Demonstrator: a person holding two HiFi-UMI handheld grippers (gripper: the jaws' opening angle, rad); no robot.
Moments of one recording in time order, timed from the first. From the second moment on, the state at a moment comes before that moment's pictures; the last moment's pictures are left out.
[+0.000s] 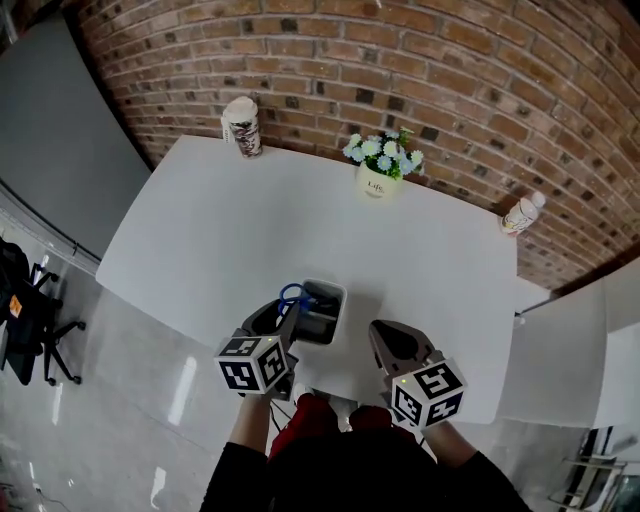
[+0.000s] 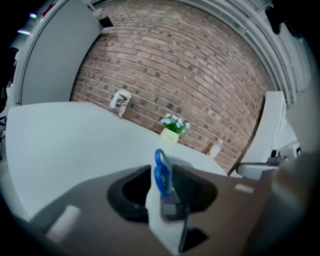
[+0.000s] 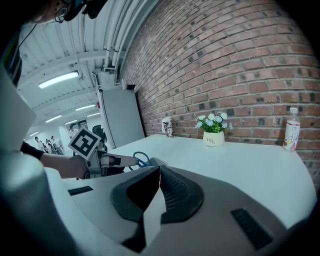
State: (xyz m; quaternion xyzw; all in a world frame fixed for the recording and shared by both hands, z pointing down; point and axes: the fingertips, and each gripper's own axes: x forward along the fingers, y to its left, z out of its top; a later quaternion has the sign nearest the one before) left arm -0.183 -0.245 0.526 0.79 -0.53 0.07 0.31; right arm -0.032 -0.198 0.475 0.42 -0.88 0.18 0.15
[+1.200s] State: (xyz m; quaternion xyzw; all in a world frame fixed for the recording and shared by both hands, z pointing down) left arm -0.160 -0.248 0.511 0.82 -0.47 0.05 0.32; right arm -0.025 -0.202 0.475 0.47 -0.85 0.19 0.14
